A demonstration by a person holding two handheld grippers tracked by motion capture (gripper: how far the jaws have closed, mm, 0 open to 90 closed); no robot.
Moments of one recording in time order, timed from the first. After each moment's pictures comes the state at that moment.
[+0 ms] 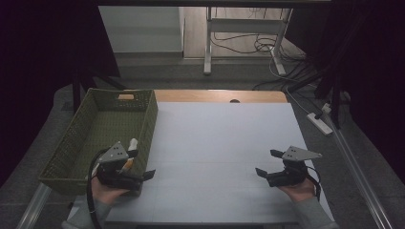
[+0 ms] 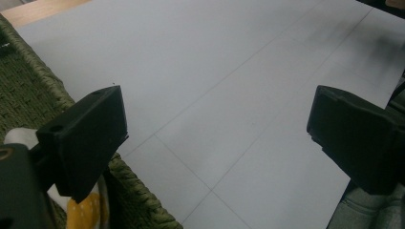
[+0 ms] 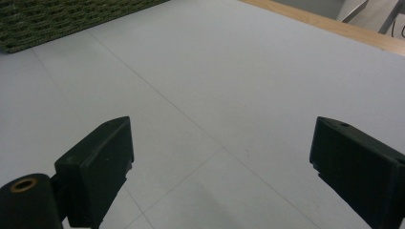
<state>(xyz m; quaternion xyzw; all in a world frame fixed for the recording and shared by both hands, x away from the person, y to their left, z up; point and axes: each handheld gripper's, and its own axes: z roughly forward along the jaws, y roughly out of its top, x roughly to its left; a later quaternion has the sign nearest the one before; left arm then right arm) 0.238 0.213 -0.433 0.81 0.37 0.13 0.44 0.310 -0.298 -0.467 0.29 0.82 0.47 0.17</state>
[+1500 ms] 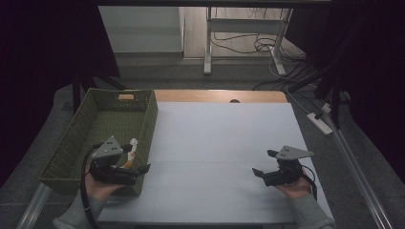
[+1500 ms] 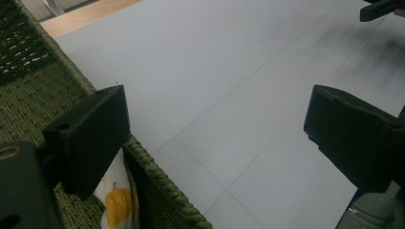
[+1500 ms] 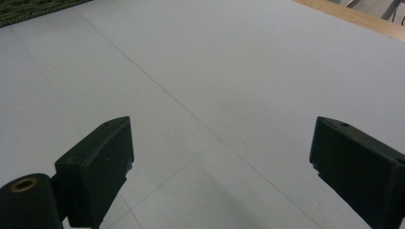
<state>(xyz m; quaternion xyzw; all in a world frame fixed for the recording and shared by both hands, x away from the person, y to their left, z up) 0.239 0.221 -0.410 0.81 0.38 0.16 0.42 0.317 -0.290 -0.477 0.29 0.83 0.44 0.17</state>
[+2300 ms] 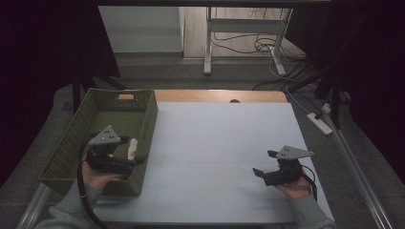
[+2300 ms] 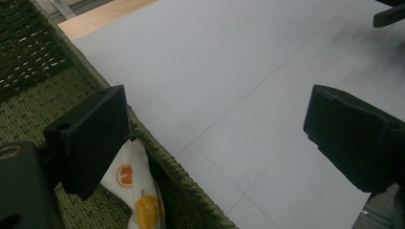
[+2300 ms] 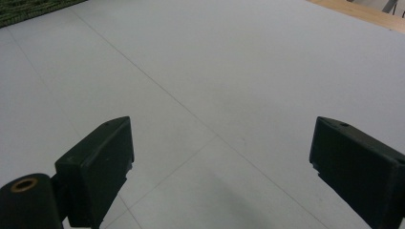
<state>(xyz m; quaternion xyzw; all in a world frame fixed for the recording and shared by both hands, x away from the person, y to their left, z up) 0.258 0.232 -0.396 0.81 0.38 0.16 0.40 0.319 -0.292 -0.479 0.30 0.83 0.44 0.17</state>
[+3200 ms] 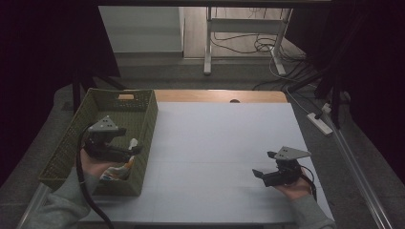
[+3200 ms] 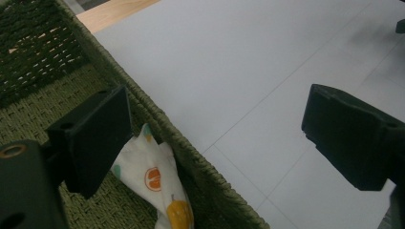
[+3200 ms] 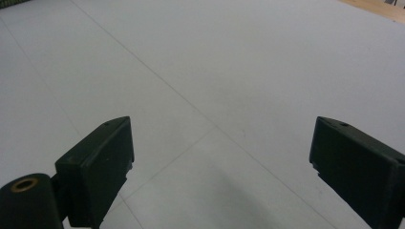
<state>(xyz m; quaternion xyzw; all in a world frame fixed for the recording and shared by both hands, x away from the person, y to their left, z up) 0.285 0.247 -0.392 0.82 0.39 0.15 0.39 0.319 -0.291 -0.483 0.30 0.84 0.42 0.17</state>
